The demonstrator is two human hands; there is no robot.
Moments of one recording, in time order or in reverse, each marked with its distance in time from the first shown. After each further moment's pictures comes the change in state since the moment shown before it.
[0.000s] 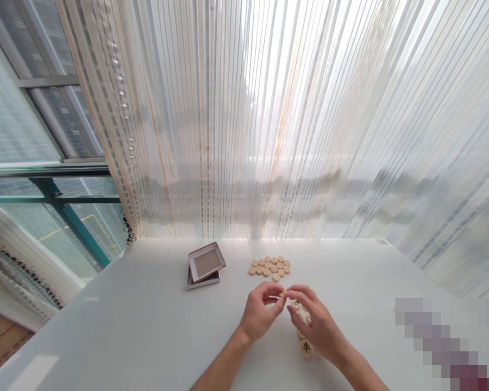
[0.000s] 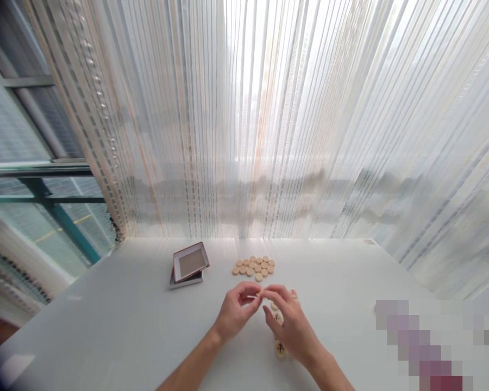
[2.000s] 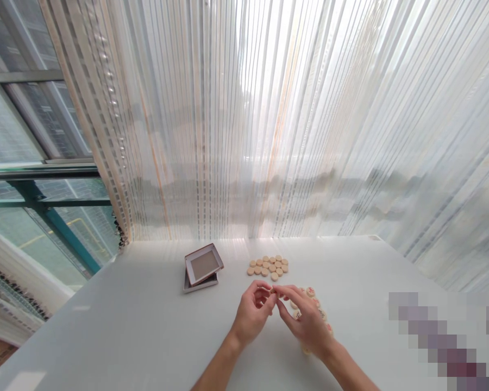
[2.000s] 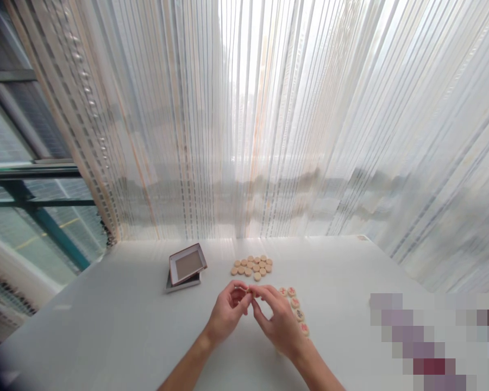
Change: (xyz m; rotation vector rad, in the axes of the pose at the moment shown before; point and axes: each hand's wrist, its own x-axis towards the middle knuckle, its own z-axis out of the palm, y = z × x) left_hand -0.007 0.000 -0.019 -0.145 -0.014 -0.101; right_hand 0.010 -0.012 0.026 0.052 0.067 0.014
